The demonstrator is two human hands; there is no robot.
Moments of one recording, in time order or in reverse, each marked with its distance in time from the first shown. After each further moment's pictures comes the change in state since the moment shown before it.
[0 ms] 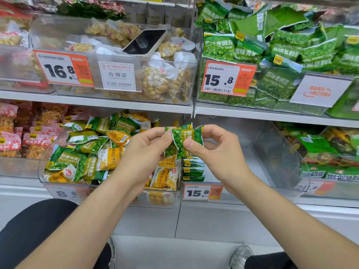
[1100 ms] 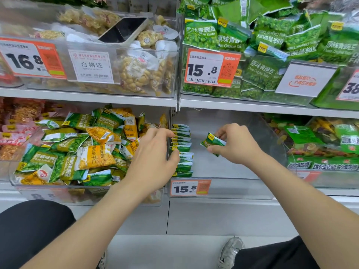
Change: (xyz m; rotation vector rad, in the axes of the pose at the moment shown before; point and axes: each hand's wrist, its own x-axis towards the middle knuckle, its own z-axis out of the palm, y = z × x) left_hand 0.014 -0.036 0.036 0.937 0.031 0.374; right_hand 0.060 0.048 -0.101 -1.119 -0.029 0.096
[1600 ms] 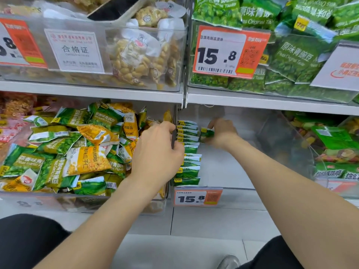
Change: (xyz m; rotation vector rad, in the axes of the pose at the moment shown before) left_hand 0.040 -0.008 0.021 0.048 0.137 -0.132; right_hand 0.104 -0.007 0.075 -0.082 -0.159 0.124
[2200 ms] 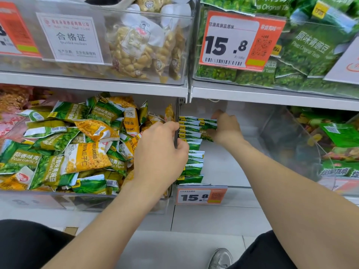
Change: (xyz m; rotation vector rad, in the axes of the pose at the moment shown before) left_hand -0.008 0.004 0.001 -0.055 0.051 -0.010; right_hand 0.012 0.006 0.019 0.120 0.135 0.056
